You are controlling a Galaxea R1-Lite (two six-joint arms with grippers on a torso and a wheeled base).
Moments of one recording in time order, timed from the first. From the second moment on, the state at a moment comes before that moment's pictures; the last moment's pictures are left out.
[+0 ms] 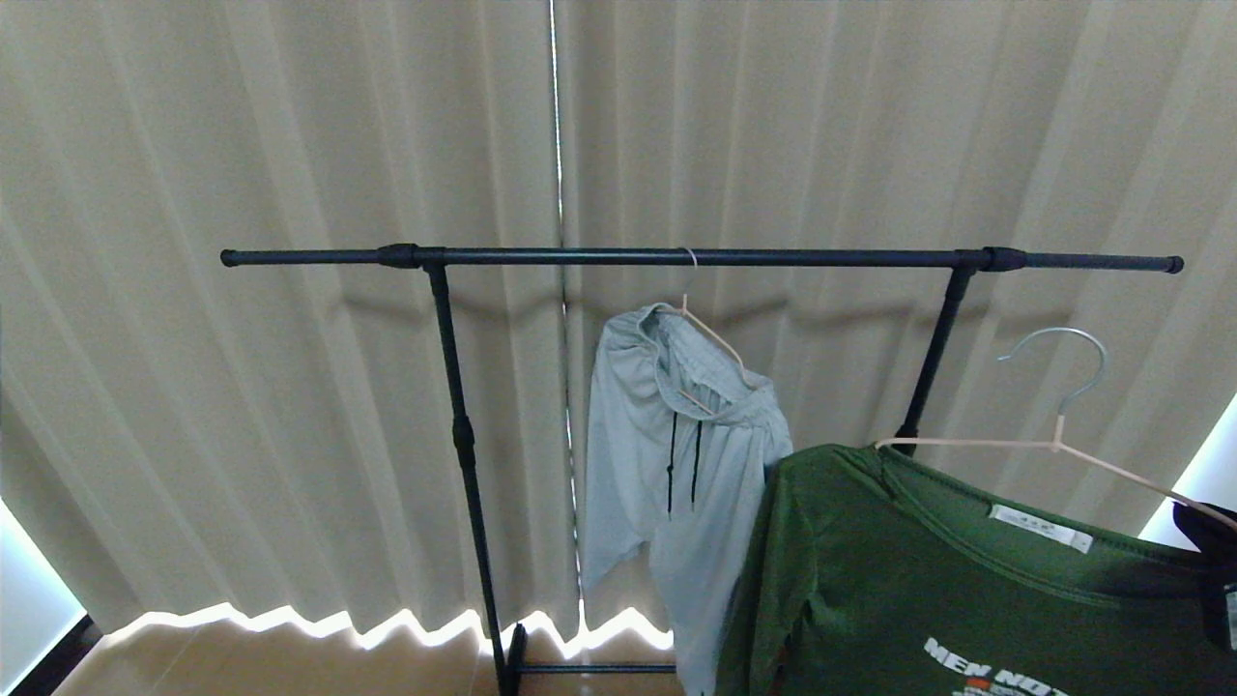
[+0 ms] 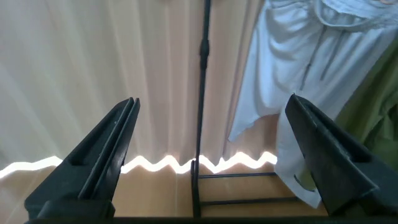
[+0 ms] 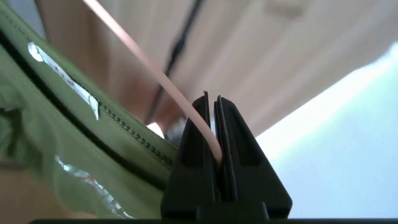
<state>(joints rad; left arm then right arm) -0.07 0.09 0.00 -0.05 0.01 0.00 -0.03 1.01 -0.26 -0.44 -0.18 -0.34</state>
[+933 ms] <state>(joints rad) -0.07 0.09 0.00 -0.04 -0.07 0.06 -0.24 0.88 -0.33 -0.35 -0.29 -0.41</state>
